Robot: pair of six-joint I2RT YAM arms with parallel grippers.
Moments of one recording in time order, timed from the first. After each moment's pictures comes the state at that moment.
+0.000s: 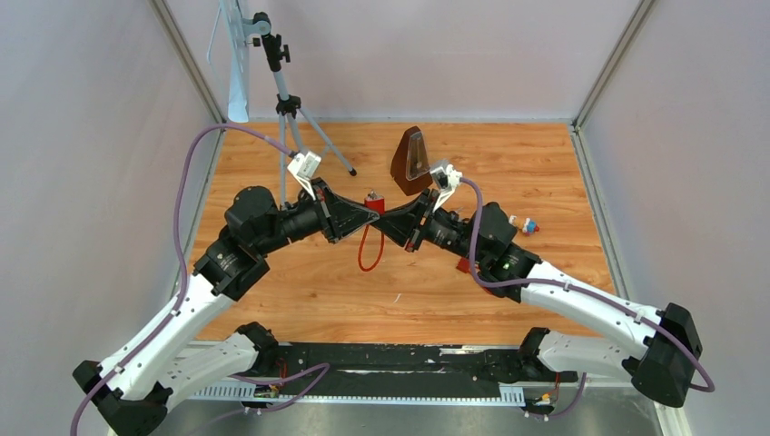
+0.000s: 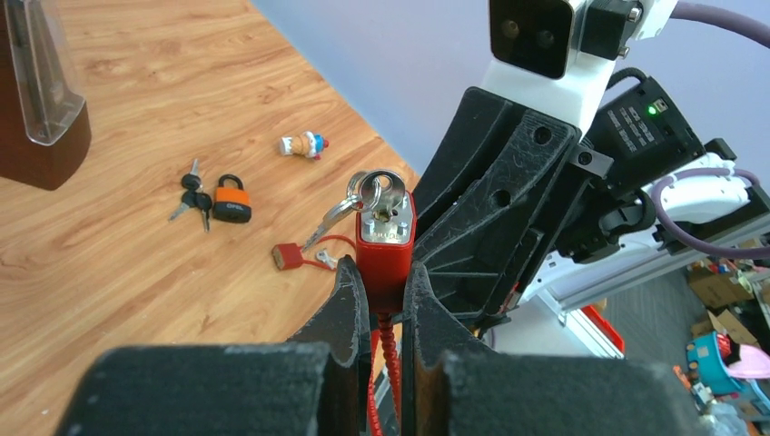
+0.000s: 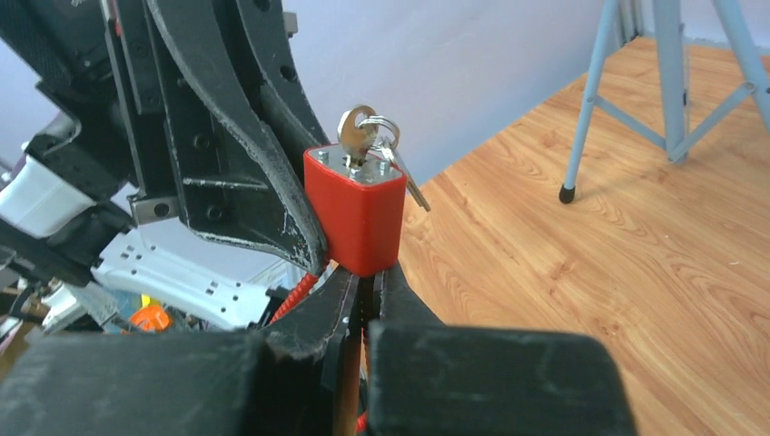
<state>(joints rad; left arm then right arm) -0.69 0.85 0.97 -0.15 0.39 -0.60 0.94 1.08 0.82 0.44 -0.23 0.54</state>
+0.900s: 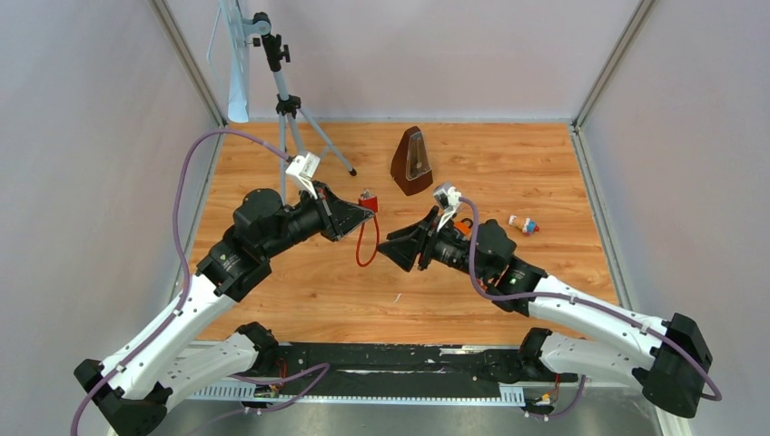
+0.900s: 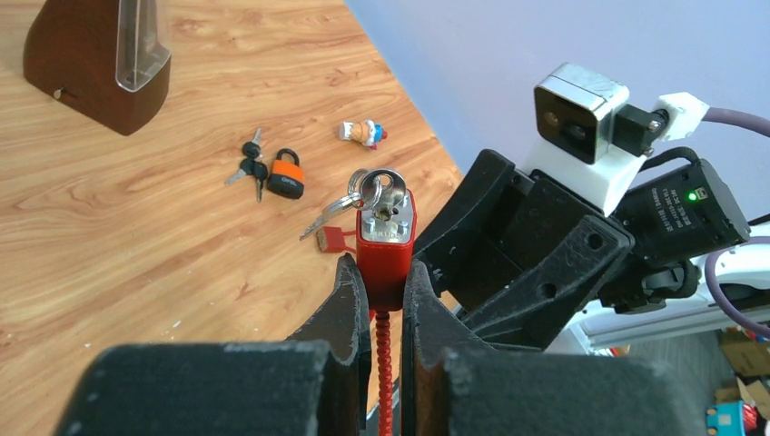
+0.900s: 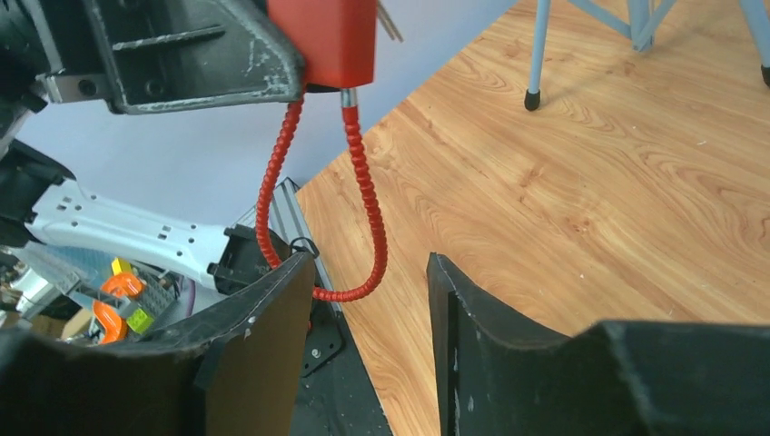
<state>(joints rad) -0.69 0.84 0.95 -0.21 0.22 -0.63 0.95 1.00 0.66 0.36 -0.16 0.57</state>
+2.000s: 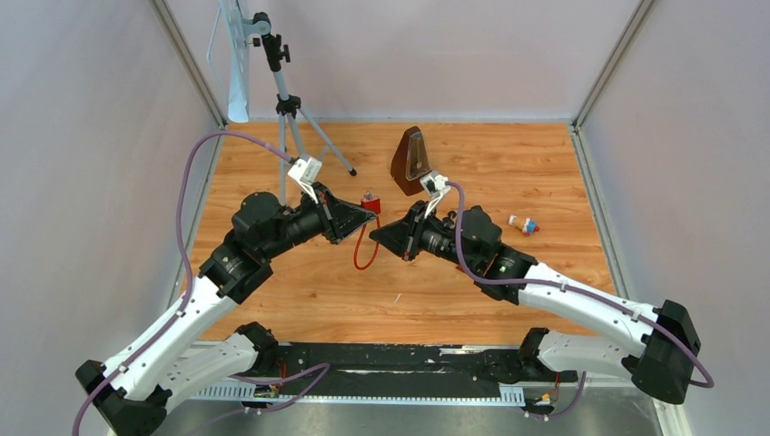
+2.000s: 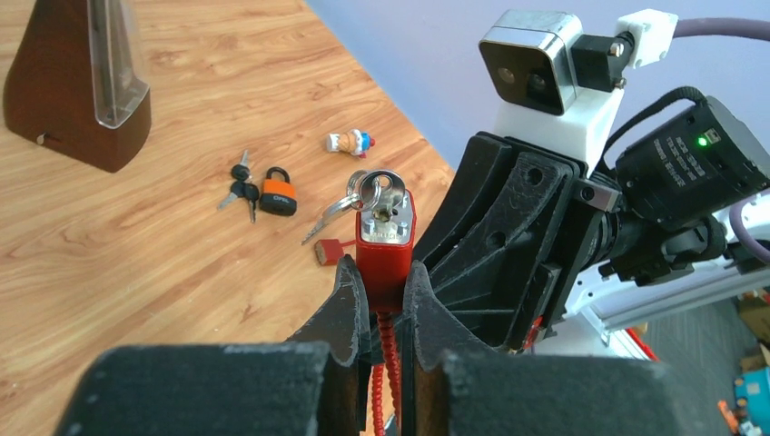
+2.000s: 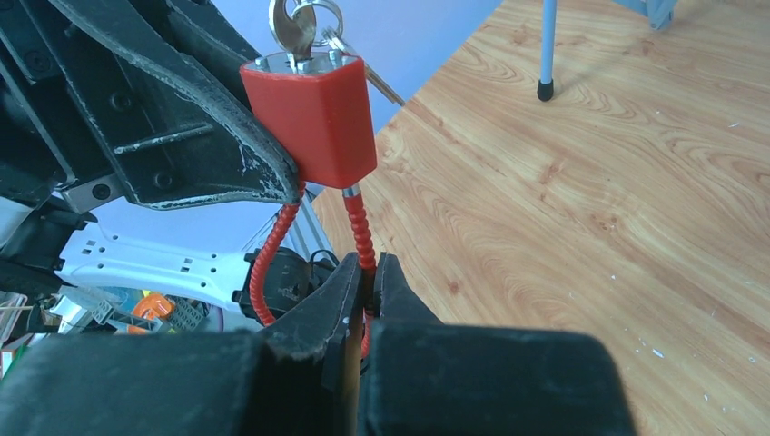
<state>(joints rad) -0.69 0.83 0.90 -0.13 0.28 -0.57 0.96 1.10 0.81 0.27 -0.13 0.64</state>
